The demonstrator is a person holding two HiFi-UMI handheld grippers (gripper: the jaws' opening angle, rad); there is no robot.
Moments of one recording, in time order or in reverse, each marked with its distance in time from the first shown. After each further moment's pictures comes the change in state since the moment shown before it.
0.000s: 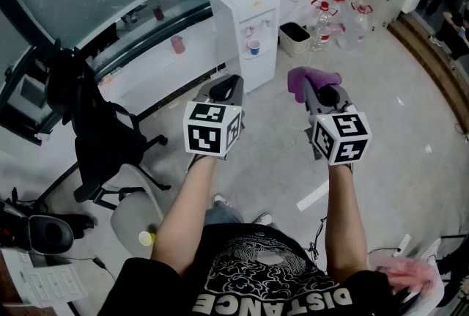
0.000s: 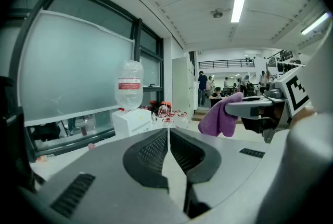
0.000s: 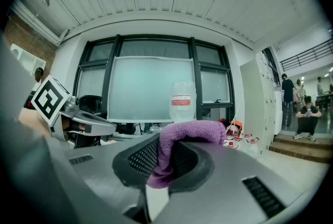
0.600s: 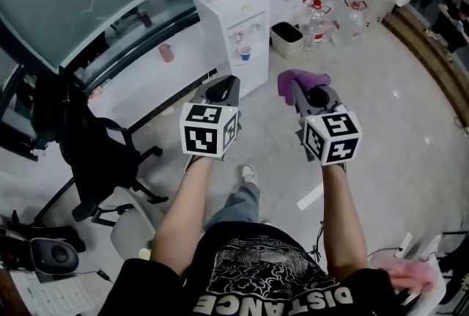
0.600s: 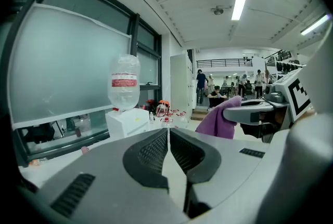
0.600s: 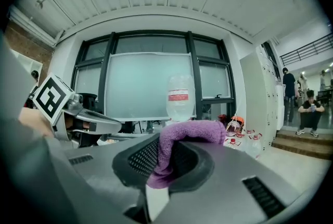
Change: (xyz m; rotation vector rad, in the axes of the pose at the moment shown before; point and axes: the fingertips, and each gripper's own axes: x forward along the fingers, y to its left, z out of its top) left arm 0.074 0.013 0.009 0.004 0.013 -0.028; right arm 0.059 -0.033 -0.014 0.025 0.029 0.014
